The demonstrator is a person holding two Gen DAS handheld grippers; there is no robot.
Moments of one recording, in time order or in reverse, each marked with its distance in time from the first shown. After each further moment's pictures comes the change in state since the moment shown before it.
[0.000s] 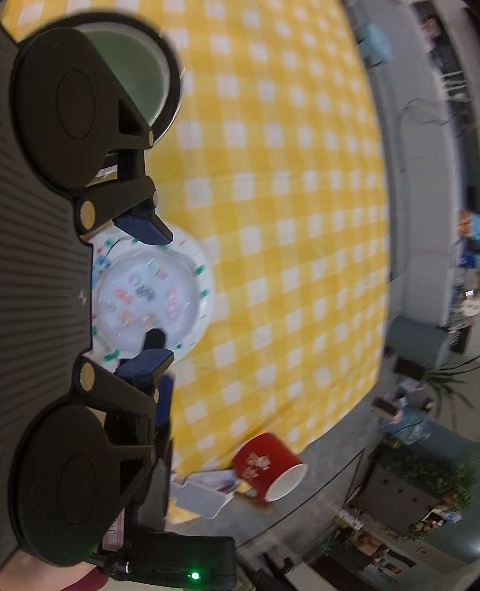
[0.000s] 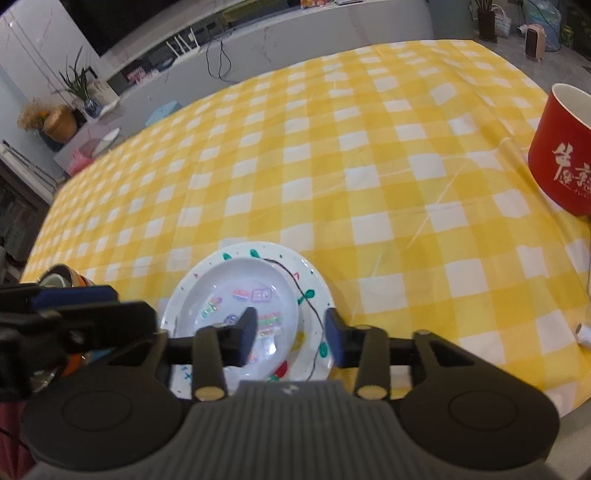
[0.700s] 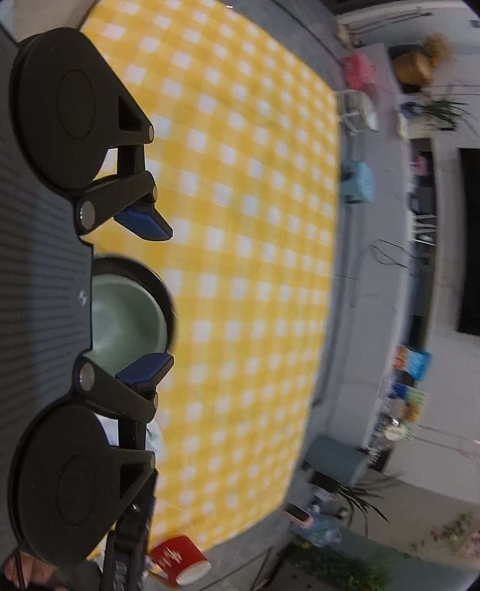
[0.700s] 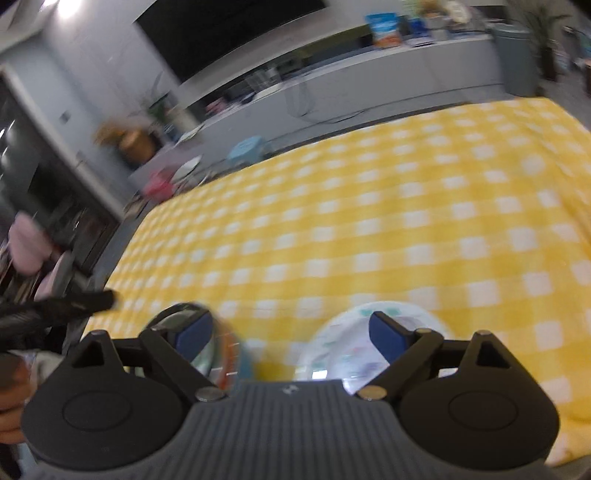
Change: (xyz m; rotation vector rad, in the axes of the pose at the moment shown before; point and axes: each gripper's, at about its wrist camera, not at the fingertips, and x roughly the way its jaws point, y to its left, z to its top) left arm -0.082 0.118 -0.031 -0.257 -0.155 0.278; right arm -0.039 0.094 0.014 -0.119 -0.073 0.258
